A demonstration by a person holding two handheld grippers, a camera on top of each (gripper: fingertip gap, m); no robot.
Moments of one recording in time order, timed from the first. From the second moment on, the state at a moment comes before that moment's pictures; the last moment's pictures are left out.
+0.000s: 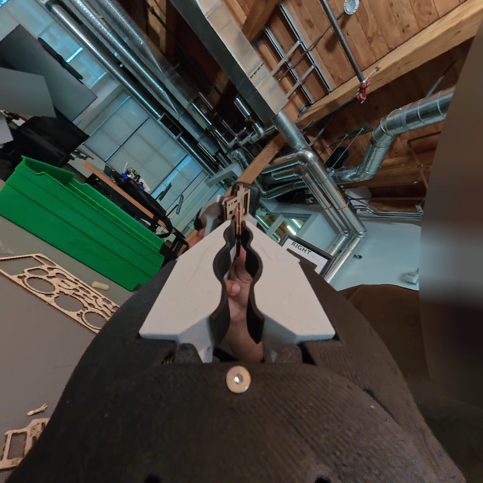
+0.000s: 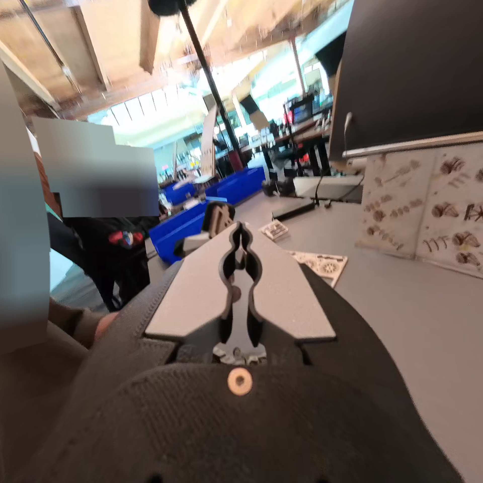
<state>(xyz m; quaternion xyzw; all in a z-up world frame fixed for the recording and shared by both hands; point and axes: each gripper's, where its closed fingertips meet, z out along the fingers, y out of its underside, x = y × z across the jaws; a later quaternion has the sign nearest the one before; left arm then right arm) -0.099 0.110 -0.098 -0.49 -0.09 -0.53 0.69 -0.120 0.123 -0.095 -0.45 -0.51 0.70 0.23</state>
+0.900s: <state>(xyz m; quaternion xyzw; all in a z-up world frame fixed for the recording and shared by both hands) -0.099 0.115 -0.104 -0.56 -0.08 -0.45 0.70 -0.113 0.123 -0.089 -0.43 -0.56 0.67 0.24</state>
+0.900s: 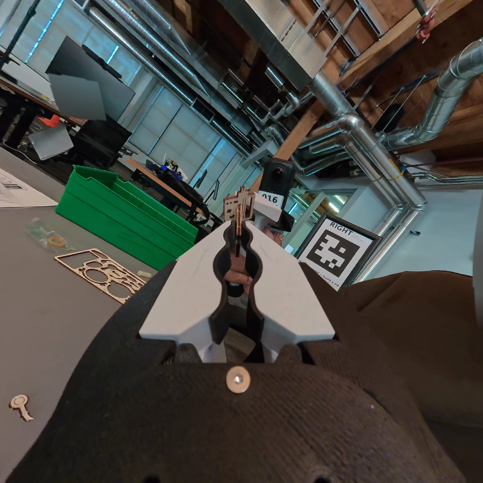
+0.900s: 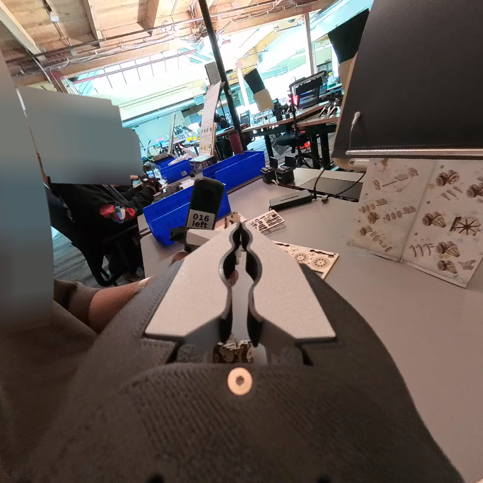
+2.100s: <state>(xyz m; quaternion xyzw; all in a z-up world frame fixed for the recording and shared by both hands) -0.101 0.111 -0.111 -0.57 -0.05 -0.44 0.69 -0.112 0.114 -0.105 -0.44 -0.59 0.65 0.18</state>
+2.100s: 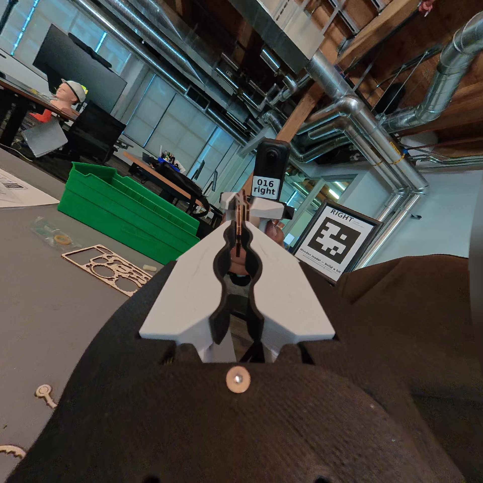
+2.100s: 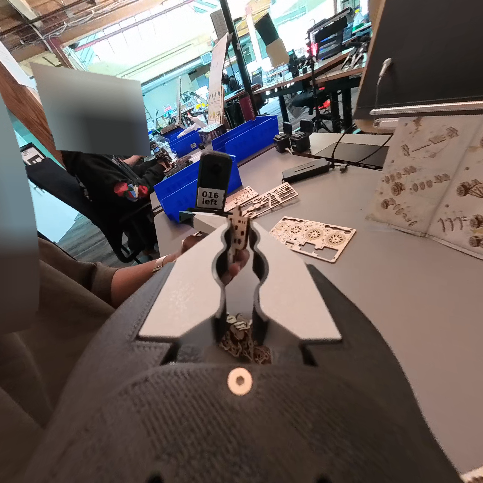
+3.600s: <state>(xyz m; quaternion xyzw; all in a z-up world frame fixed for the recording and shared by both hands) -0.123 0.004 -0.163 -0.54 -0.19 -0.25 0.78 0.014 0.130 -0.246 -0.52 -0.63 0.38 0.43</state>
